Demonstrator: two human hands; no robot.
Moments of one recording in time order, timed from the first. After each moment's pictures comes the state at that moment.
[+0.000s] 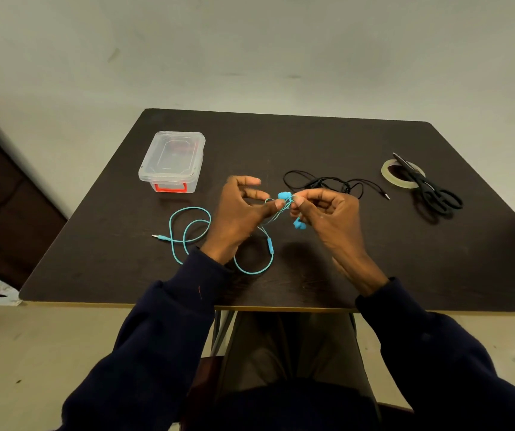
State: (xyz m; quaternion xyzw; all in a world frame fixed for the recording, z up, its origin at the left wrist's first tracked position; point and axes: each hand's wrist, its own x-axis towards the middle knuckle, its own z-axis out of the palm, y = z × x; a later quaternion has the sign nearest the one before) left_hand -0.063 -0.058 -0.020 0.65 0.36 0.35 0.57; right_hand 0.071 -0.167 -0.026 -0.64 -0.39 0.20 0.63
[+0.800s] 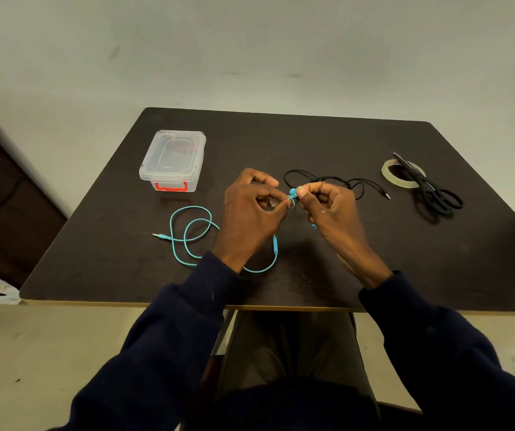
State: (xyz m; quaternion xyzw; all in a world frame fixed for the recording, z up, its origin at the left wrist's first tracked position) left_hand -0.056 -0.069 -0.025 0.80 0.27 0.43 0.32; right_hand 0.079 -0.161 -0.022 -0.67 -0.42 0.18 0.58
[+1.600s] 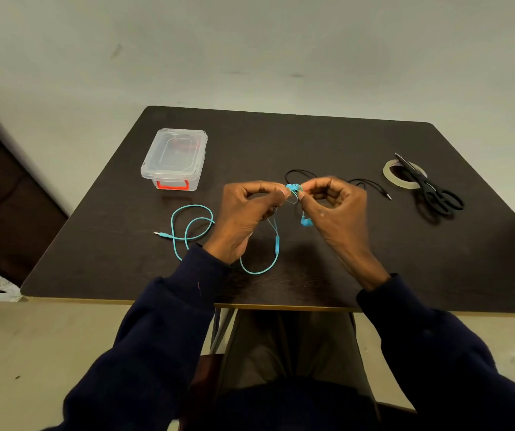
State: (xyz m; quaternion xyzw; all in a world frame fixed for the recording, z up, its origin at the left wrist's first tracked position) left_hand -0.064 -0.068 -0.015 0.59 0.28 0.36 0.66; right_hand 0.075 -0.166 -0.017 -0.67 -0.46 0.08 0.58
